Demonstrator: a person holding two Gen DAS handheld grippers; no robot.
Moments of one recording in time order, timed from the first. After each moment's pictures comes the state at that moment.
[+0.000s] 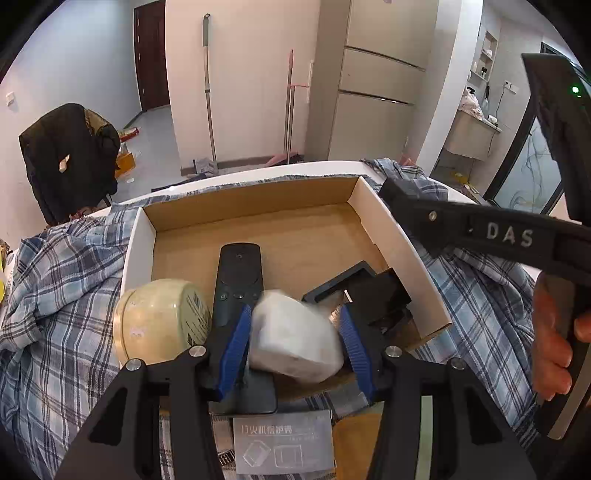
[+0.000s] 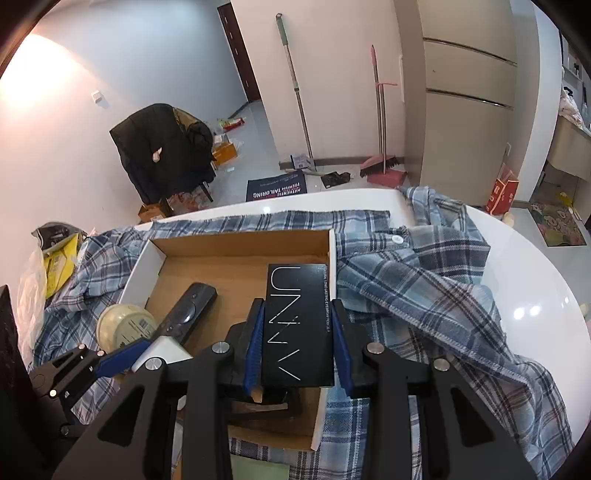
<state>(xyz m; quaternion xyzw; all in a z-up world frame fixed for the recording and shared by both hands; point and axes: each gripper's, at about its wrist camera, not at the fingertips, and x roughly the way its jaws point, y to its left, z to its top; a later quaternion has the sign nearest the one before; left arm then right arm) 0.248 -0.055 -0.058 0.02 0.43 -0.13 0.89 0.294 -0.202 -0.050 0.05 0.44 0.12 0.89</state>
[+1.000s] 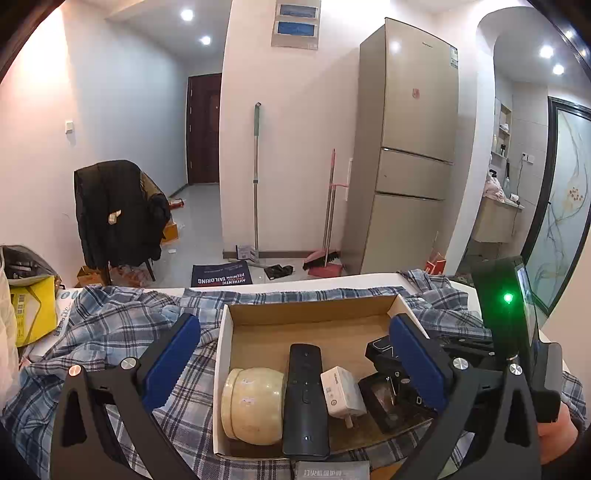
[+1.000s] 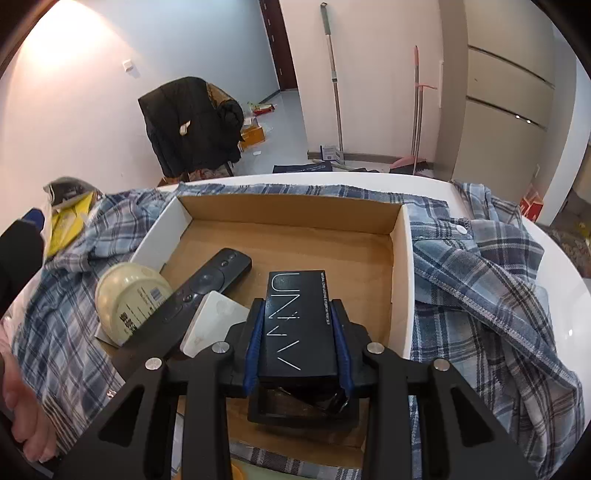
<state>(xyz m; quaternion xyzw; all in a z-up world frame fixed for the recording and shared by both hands) 0.217 -0.006 0.005 -0.02 0.25 -0.06 0.97 0.289 -0.153 -0.081 0.00 0.44 0.17 0.88</state>
